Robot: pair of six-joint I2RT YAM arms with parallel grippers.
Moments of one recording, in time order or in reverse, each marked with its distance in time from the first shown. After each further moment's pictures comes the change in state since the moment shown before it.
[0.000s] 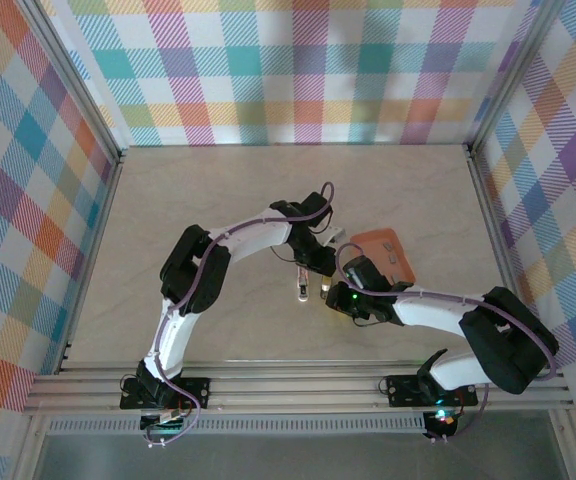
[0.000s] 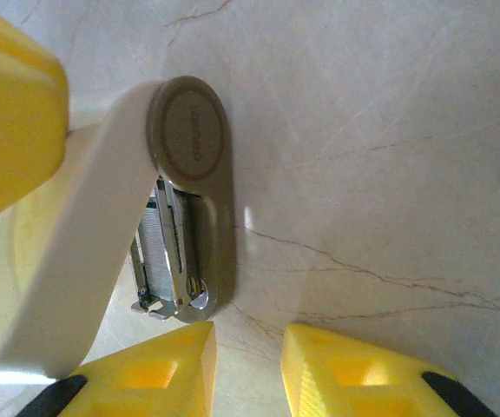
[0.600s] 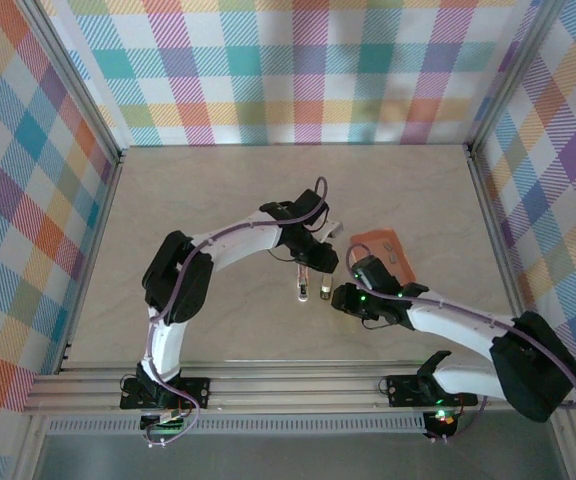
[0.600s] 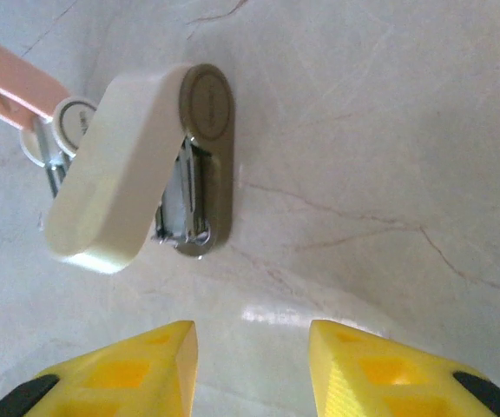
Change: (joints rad) left arm -0.012 -0.144 -0.107 0.108 -0.059 -0.058; right arm 0.005 -0.195 0.015 -0.218 0.010 -0.068
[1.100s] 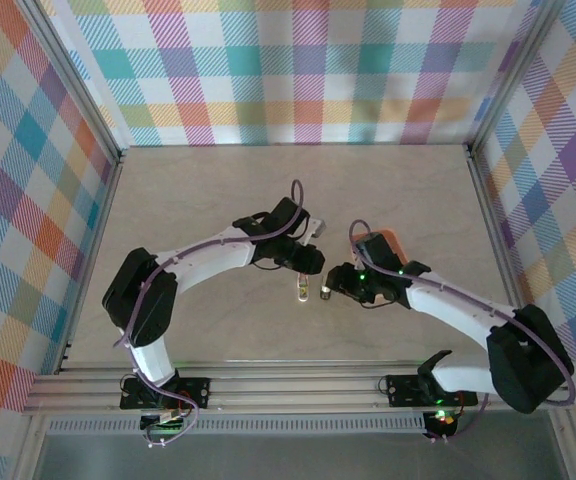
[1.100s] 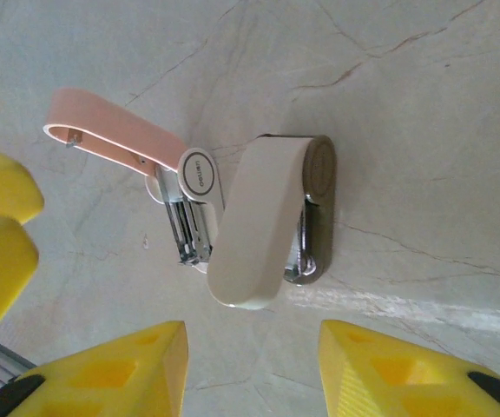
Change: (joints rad) left arm 0.013 -0.249 -0.293 0.200 -0.120 -0.079; right arm -0.095 0.087 0.176 -0.076 -0.156 0.001
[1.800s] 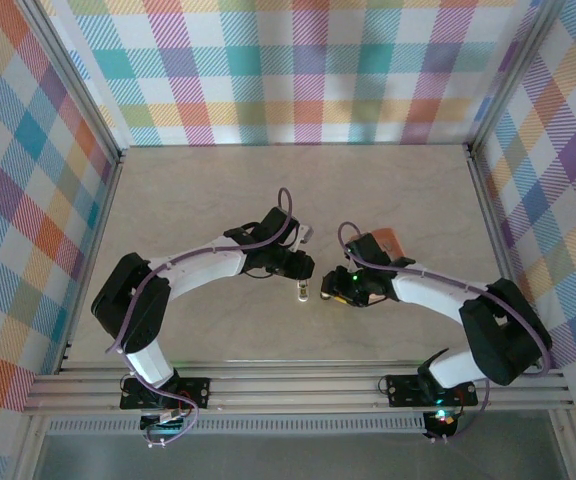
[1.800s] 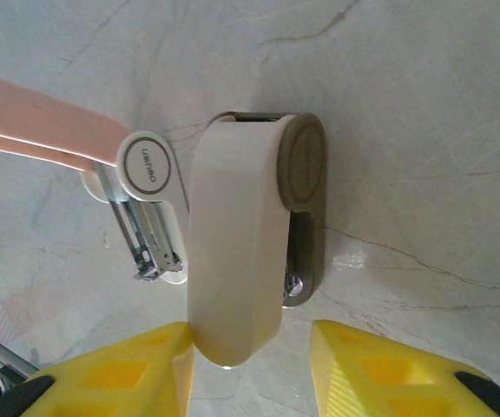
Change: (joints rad) left arm 0.017 -0.060 -0.135 0.084 -0.045 -0.055; right arm -0.016 0.163 0.011 0.051 -0.069 0.000
